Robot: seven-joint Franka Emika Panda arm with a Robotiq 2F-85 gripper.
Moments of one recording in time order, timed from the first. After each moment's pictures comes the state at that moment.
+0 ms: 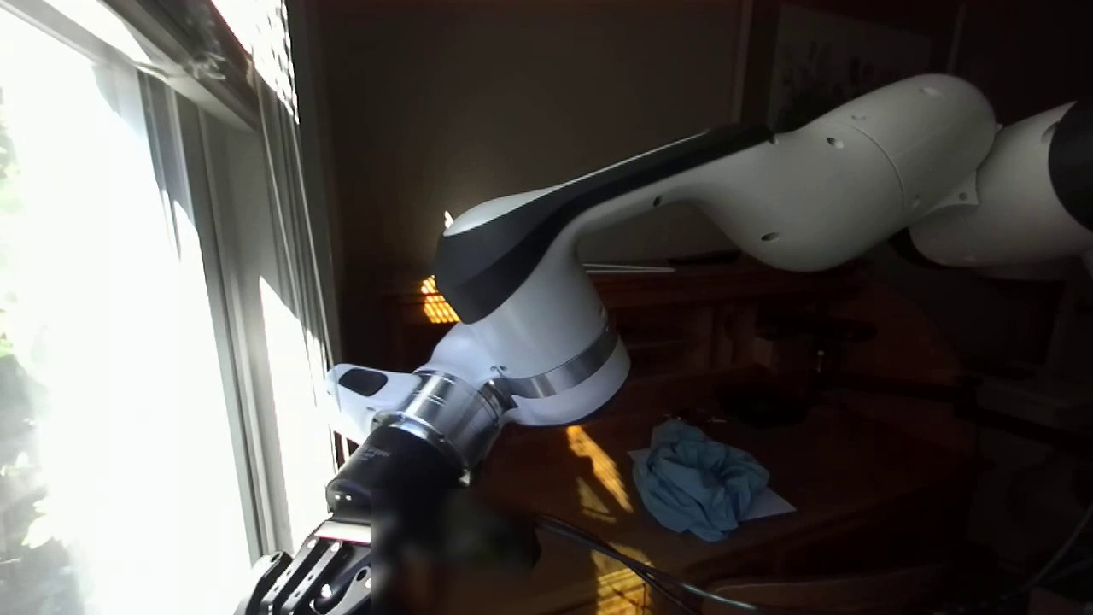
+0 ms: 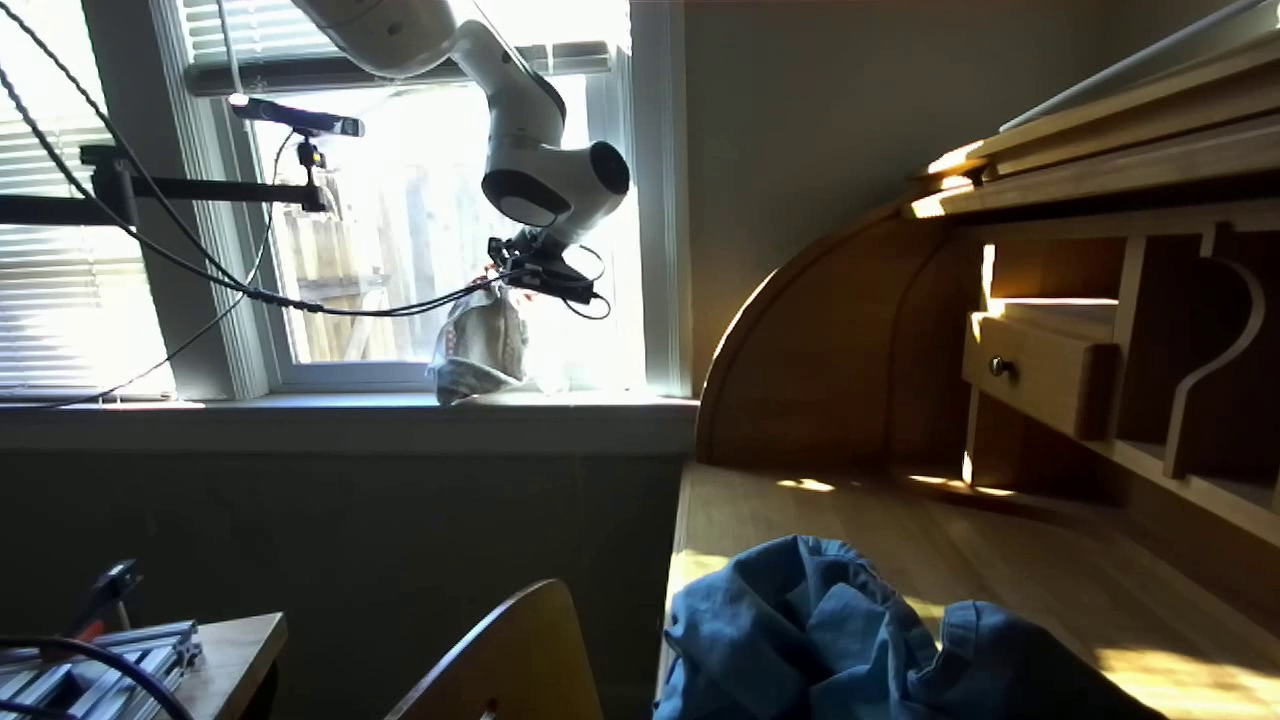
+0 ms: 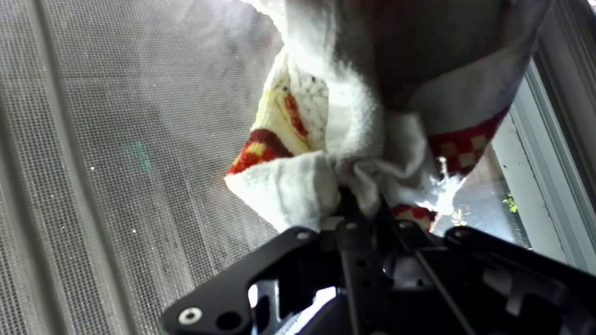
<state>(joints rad) 0.48 0.60 0.44 -1.54 1.13 2.22 -1.58</state>
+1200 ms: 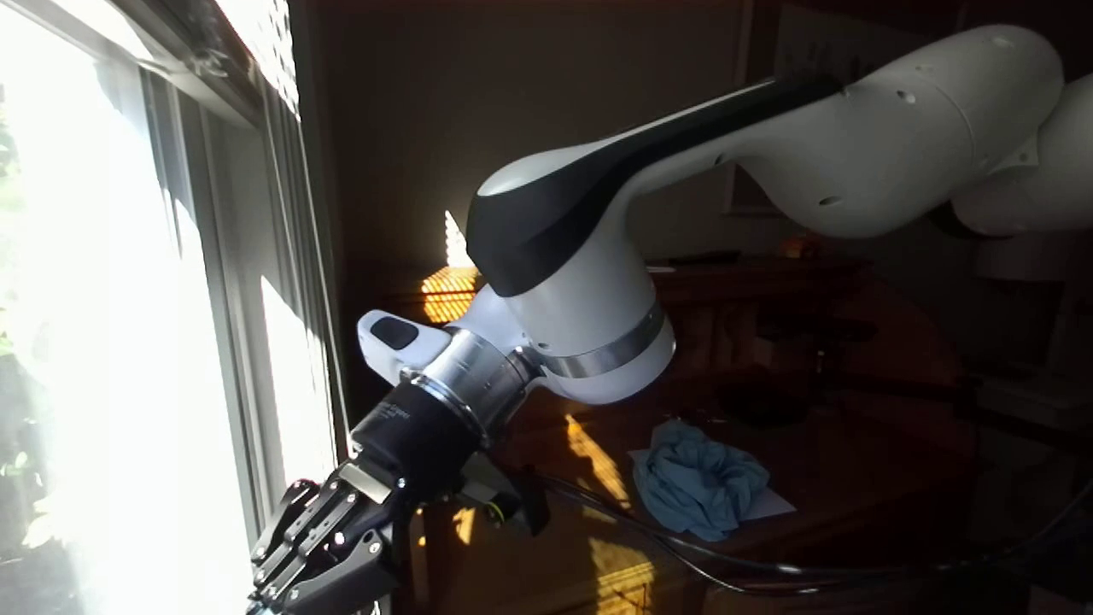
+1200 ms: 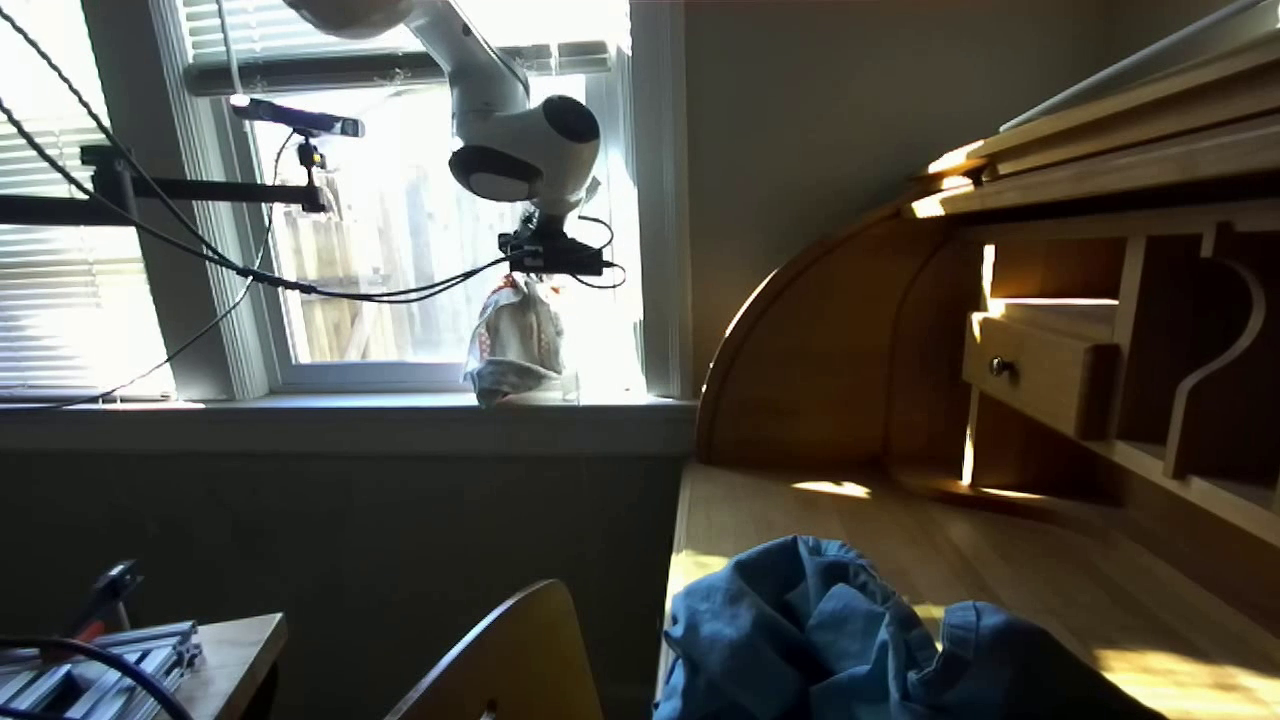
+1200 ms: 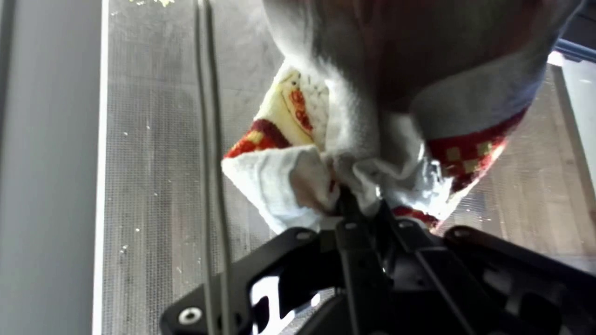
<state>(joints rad) 0.46 0.49 0.48 -1.66 1.08 2.52 -1.61</state>
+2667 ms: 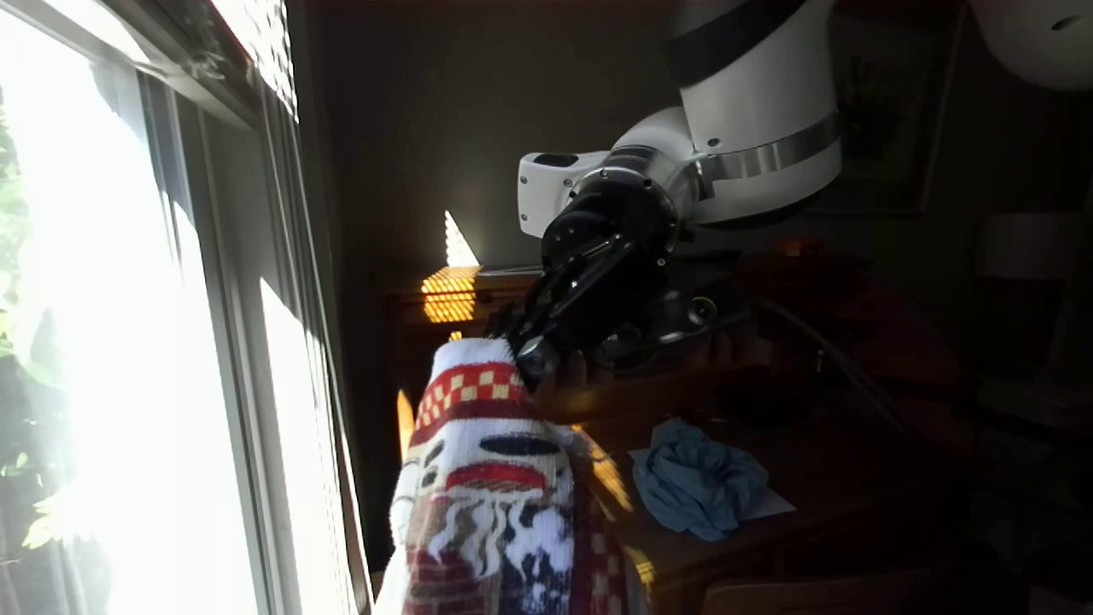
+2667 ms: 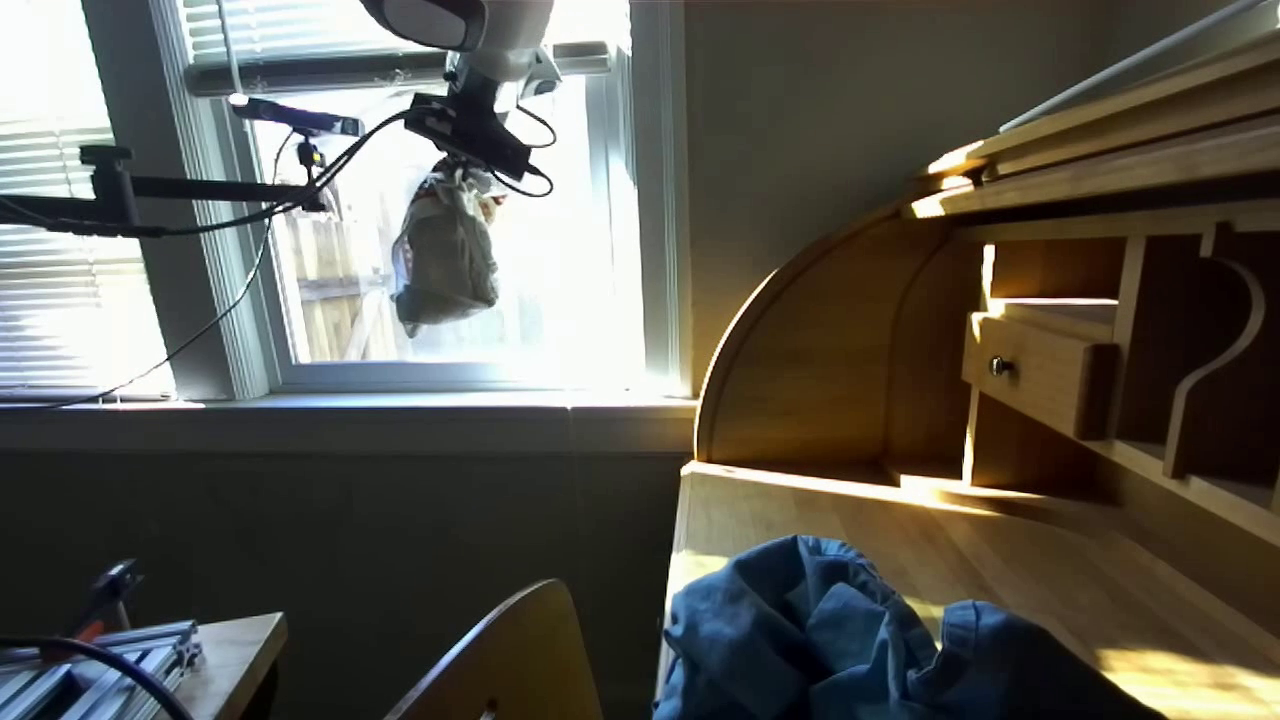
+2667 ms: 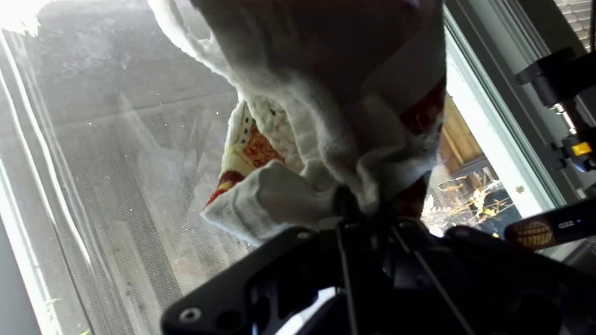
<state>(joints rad) 0.37 -0.05 0.37 -1.99 1.24 2.09 -1.26</state>
